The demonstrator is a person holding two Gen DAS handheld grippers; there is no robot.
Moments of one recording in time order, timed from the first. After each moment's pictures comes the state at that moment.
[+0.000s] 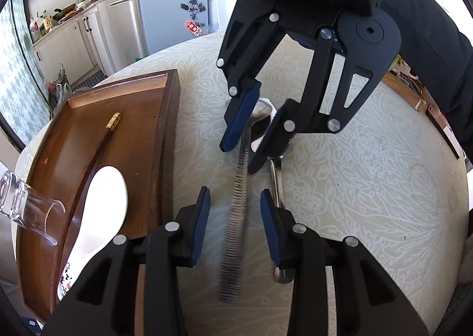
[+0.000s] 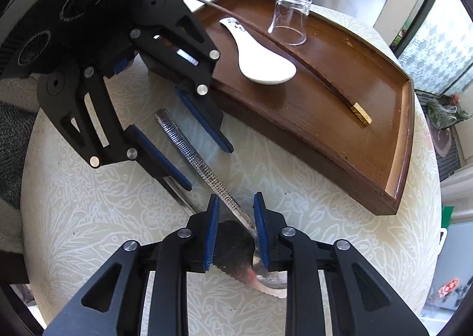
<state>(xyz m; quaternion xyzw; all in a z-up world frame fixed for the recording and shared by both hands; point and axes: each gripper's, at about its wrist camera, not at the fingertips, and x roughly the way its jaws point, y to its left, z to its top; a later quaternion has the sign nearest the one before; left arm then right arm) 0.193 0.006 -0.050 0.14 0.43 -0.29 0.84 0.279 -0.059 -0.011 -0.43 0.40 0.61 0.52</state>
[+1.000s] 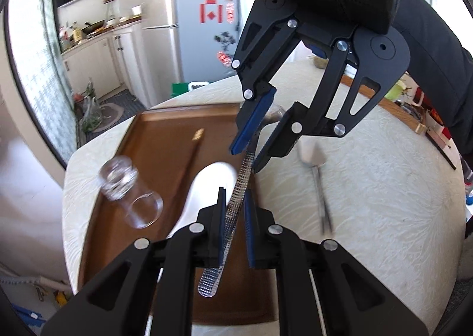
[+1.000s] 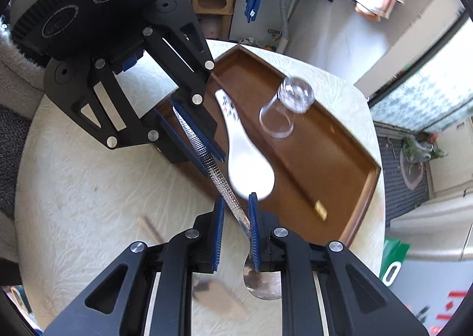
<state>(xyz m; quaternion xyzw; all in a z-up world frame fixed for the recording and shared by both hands) 0.172 0.087 -0.006 0.11 0.36 -0.25 0.89 0.245 0.017 0.048 -0.51 0.33 0.59 0.53</state>
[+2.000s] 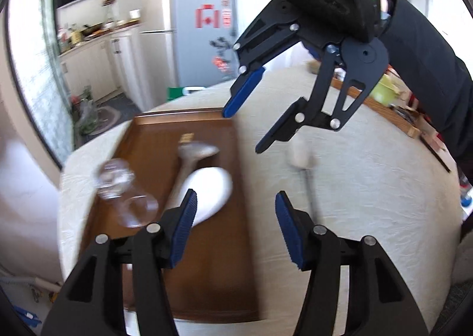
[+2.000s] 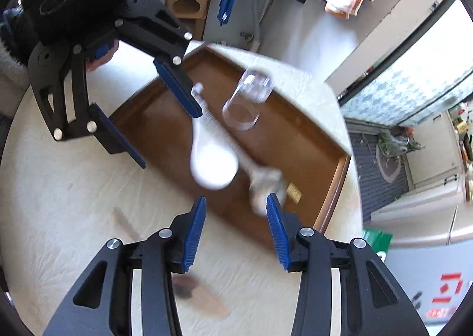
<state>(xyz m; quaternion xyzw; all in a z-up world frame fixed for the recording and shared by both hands) 0.159 0.071 0.003 0.10 0.35 -0.28 0.89 0.241 -0.035 0.044 -0.51 0.32 0.55 0.58</state>
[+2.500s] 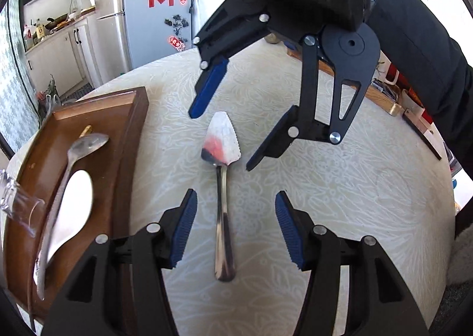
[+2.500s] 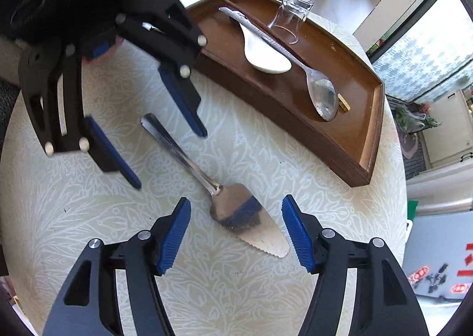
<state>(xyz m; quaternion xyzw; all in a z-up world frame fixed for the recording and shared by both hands) 0.164 -0.018 -0.041 0.12 0.39 -0.33 0.85 0.231 -0.090 0.003 -0.50 0.36 0.56 0.55</state>
